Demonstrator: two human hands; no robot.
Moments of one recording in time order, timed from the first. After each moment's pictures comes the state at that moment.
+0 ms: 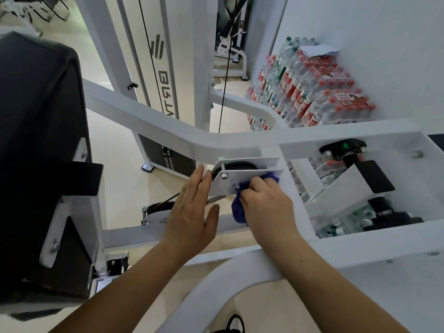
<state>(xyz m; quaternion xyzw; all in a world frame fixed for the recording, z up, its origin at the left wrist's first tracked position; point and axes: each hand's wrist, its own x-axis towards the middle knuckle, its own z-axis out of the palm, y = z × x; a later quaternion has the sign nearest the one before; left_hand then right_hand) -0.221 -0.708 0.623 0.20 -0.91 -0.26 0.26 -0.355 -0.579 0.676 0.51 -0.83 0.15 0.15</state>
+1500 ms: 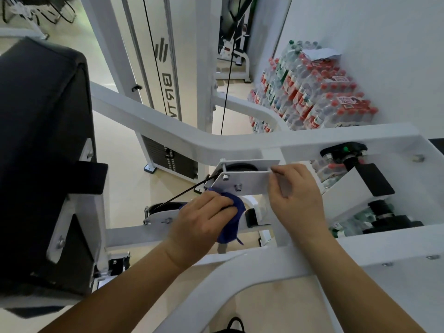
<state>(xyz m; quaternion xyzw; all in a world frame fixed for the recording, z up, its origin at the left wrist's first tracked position) -0.221 -0.702 0.640 -0.02 -0.93 -0.09 0.36 -0.390 -0.555 0.694 0.36 -0.86 0.36 0.08</state>
